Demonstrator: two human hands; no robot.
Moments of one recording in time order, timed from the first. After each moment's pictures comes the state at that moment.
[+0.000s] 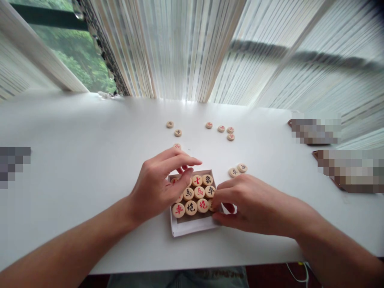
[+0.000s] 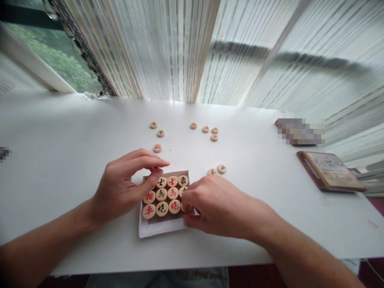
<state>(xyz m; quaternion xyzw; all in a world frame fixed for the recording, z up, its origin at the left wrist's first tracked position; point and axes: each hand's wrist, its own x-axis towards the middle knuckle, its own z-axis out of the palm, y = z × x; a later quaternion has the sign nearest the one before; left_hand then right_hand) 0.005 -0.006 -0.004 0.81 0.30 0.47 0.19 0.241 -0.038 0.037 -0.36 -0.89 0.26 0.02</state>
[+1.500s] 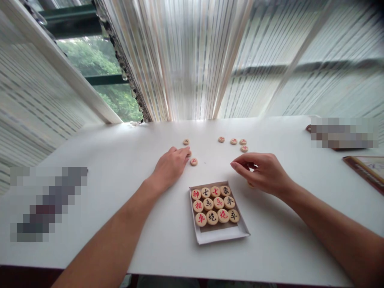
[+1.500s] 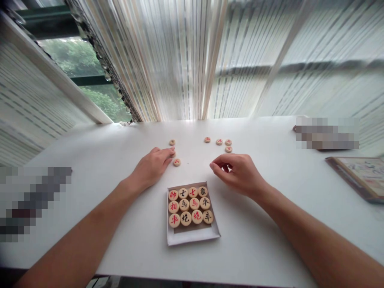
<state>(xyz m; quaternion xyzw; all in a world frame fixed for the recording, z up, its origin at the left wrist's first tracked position) -0.029 0.071 -0.020 0.86 0.49 0.16 0.03 0.265 0.018 -0.009 -0.52 -0.78 0.14 0.33</state>
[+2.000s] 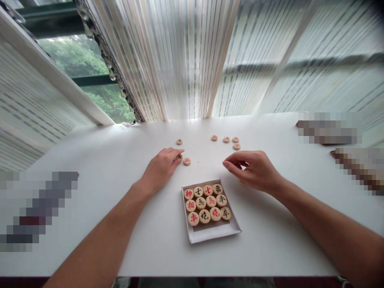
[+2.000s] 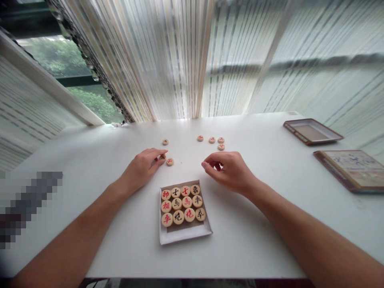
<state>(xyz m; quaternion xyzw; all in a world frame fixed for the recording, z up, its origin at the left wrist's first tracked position) -0.039 0.072 -0.023 0.85 0.47 0.22 0.10 0.267 0.022 -0.015 -0.47 -0.79 0.13 0.37</state>
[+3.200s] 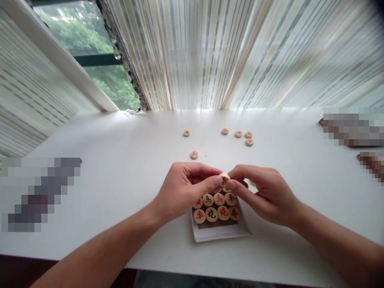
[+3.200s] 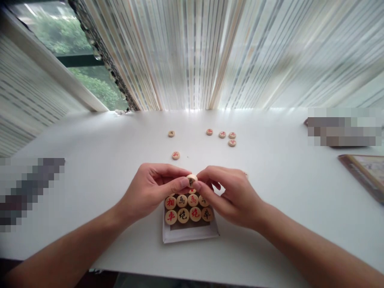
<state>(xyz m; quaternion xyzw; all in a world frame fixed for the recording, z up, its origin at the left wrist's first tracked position) 0.013 -0.013 0.008 0.52 0.38 0.40 0.65 0.236 -0.023 -0.002 -0.36 -0.82 0.23 0.38</state>
